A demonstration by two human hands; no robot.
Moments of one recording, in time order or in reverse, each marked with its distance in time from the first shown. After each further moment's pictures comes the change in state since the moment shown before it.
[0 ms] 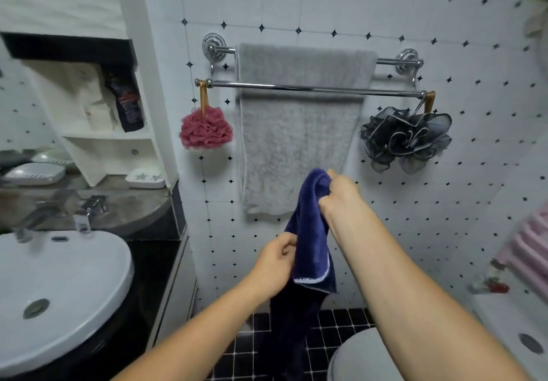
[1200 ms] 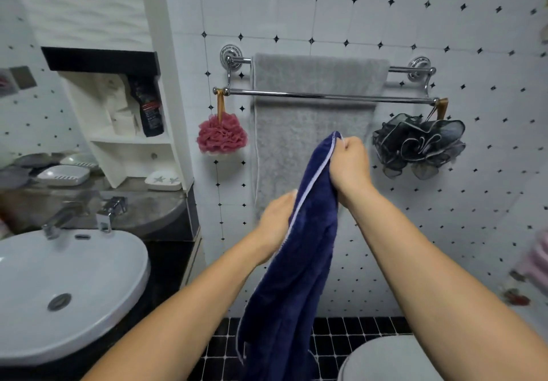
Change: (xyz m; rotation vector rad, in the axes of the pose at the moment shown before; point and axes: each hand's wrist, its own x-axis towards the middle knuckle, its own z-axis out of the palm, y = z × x) left_hand 0.007 0.068 -0.022 -0.035 -0.039 0.147; right_hand -0.023 -0.034 0.021 -0.678 0.050 -0.686
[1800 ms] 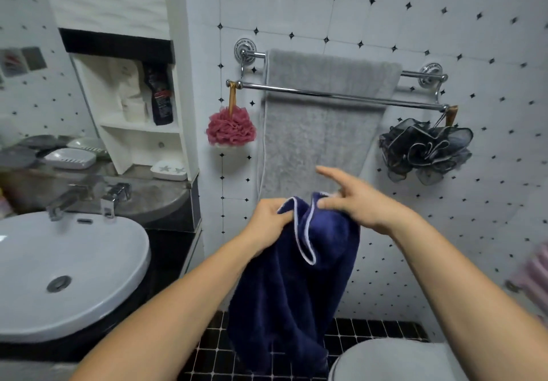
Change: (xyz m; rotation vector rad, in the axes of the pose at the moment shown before) left_hand 0.009 -0.039 -0.029 0.122 0.168 0.013; right_hand -0.034 0.021 -0.041 -0.193 -0.801 -0.048
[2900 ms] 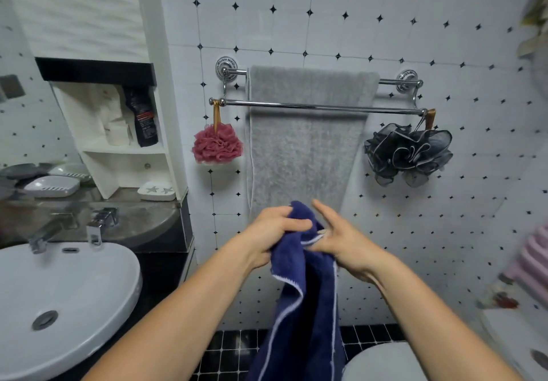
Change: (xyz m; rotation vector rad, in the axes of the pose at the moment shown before) left_hand 0.001 0.039 0.008 -0.327 -0.223 -0.337; right_hand -0.016 0.043 0.042 0.571 -0.012 0.040
